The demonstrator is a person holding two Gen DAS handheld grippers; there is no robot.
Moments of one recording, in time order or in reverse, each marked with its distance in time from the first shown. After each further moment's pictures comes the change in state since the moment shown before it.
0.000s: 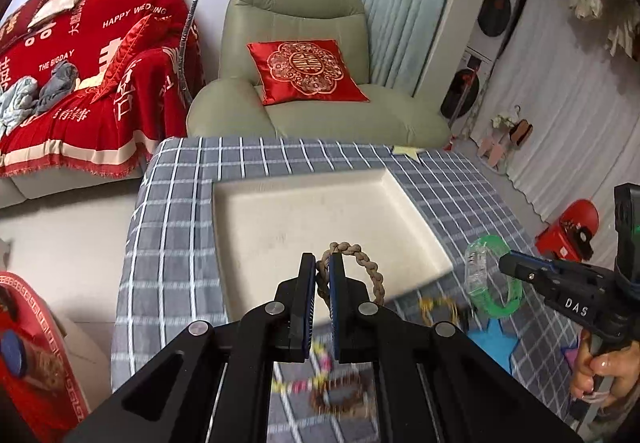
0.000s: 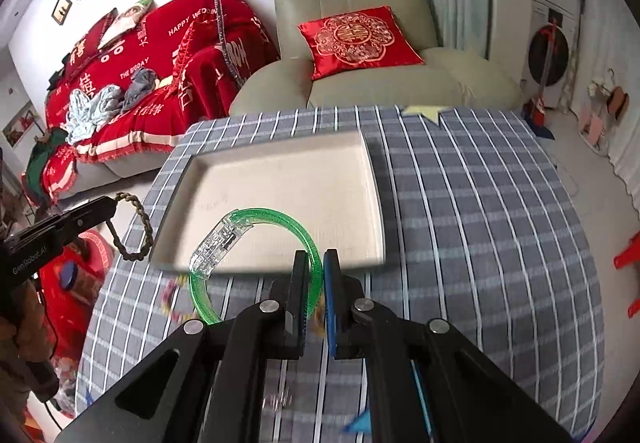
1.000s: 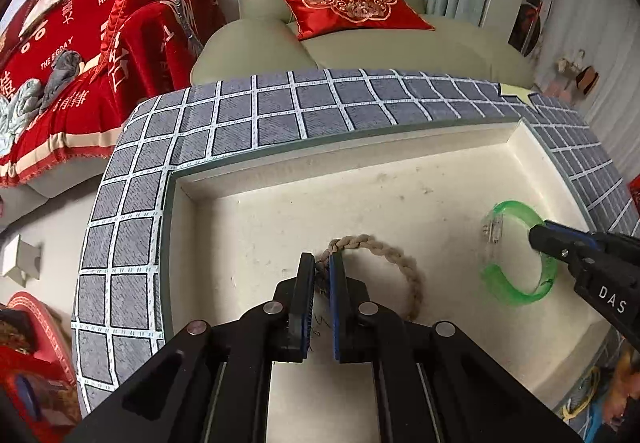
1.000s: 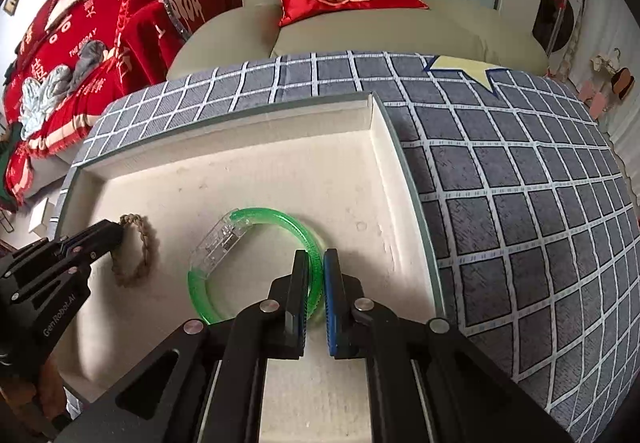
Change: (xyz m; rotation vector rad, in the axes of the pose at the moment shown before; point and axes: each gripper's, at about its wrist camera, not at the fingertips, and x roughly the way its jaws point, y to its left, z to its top) left arm 0.192 0.020 0.015 0.063 0.211 0.227; right arm 0.187 -0.016 0.039 0.055 0.171 -0.084
